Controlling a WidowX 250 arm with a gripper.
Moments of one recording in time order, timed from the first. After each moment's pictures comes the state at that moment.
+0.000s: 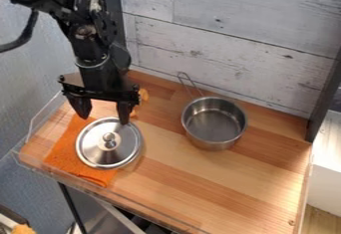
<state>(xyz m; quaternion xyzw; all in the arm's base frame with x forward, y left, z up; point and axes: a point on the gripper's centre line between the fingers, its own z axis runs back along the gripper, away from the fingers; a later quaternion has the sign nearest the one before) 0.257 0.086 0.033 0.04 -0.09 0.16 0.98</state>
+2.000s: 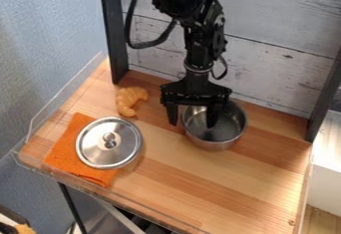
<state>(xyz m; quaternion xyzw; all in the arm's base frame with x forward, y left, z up) 0.350 -0.004 -0.027 0.03 -0.01 0.23 0.97</state>
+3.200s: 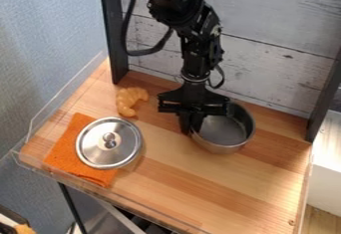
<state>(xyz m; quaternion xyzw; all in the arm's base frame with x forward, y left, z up) 0.336 -0.006 -0.030 0.02 -0.01 0.22 0.98</state>
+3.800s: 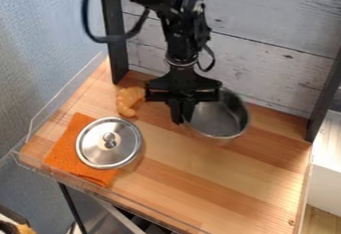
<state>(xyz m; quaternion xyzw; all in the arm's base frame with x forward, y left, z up) 0.316 -0.004 0.014 -0.01 -0.05 0.24 0.97</state>
